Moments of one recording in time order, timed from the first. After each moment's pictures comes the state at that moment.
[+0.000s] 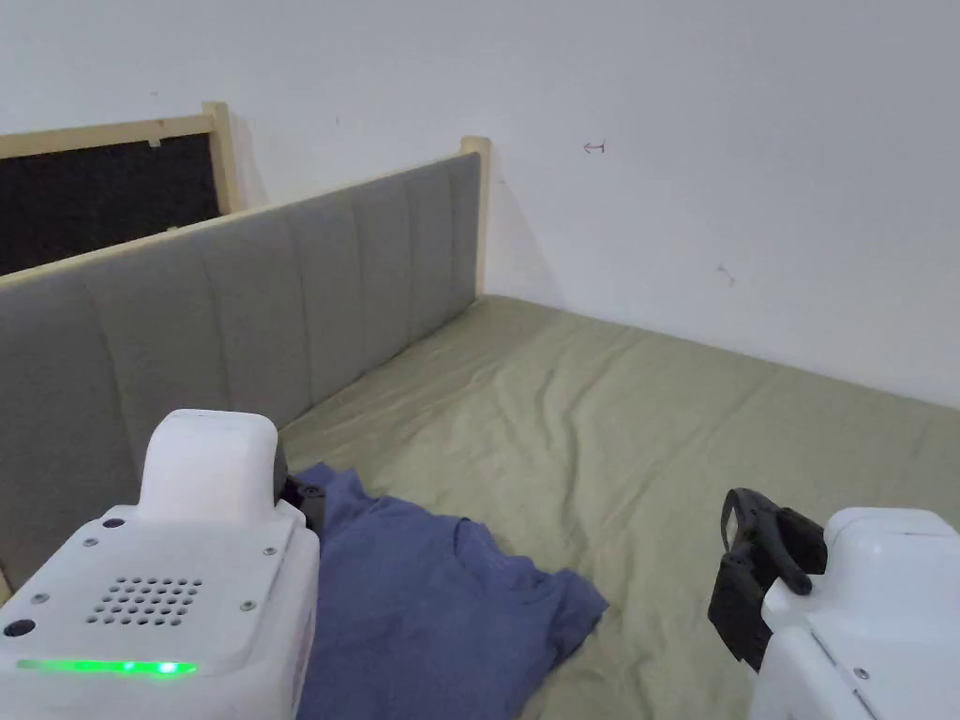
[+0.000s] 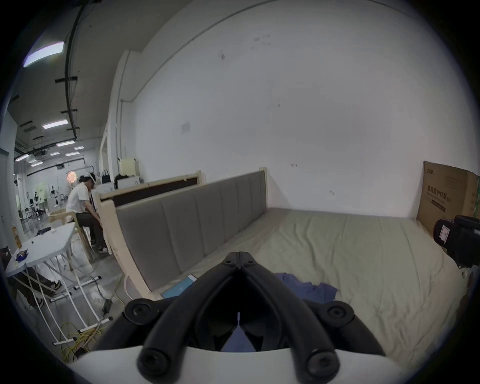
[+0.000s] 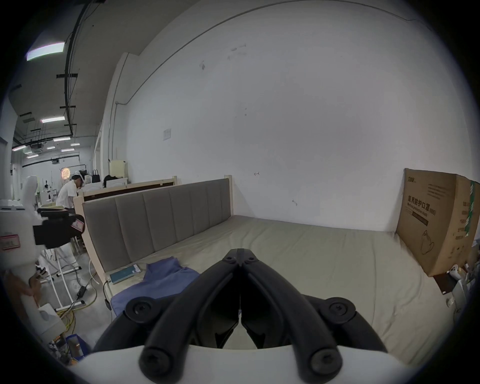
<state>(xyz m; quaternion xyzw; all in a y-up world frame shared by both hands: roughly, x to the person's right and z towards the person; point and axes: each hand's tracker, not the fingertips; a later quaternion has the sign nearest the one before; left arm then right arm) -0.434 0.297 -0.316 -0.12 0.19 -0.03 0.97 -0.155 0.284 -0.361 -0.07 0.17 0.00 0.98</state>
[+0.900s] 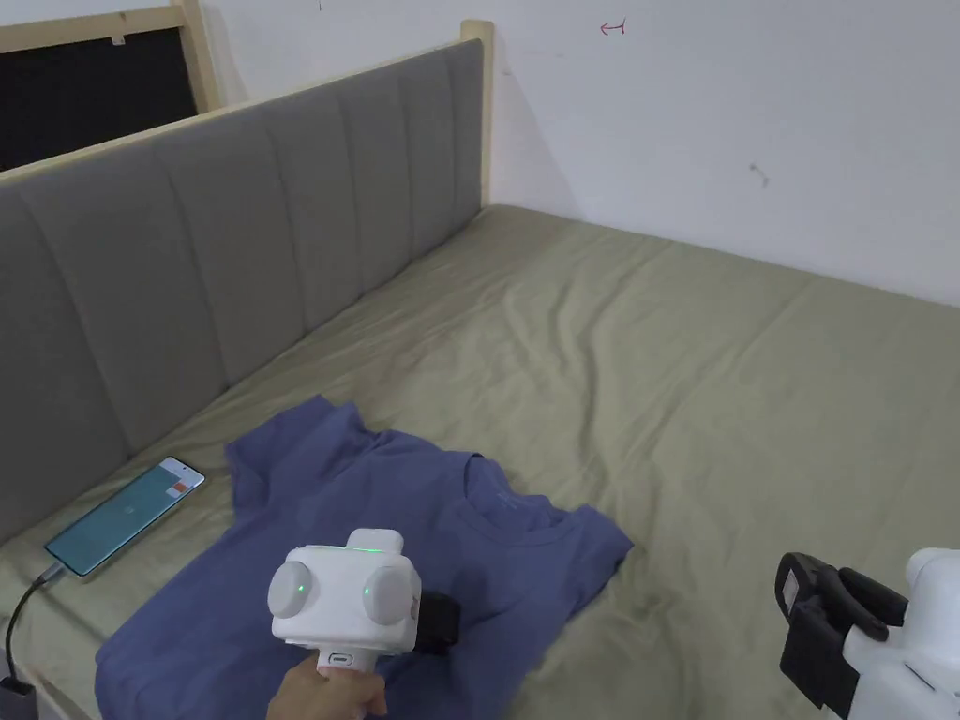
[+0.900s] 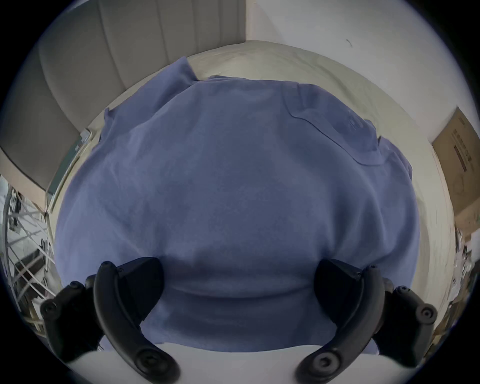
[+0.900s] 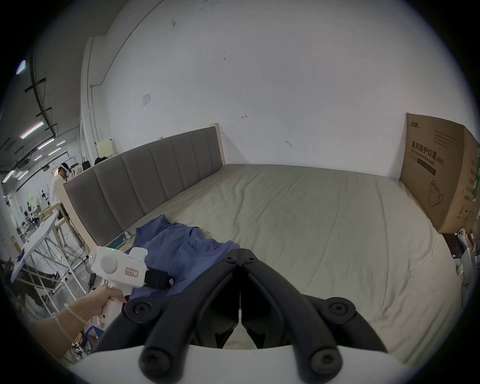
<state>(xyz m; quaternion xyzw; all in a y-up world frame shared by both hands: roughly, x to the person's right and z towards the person) -0.478 0.030 -0.523 -0.53 0.10 0.07 0.84 -0.128 0.217 -0.410 -0.23 0.16 -0.03 0.96</state>
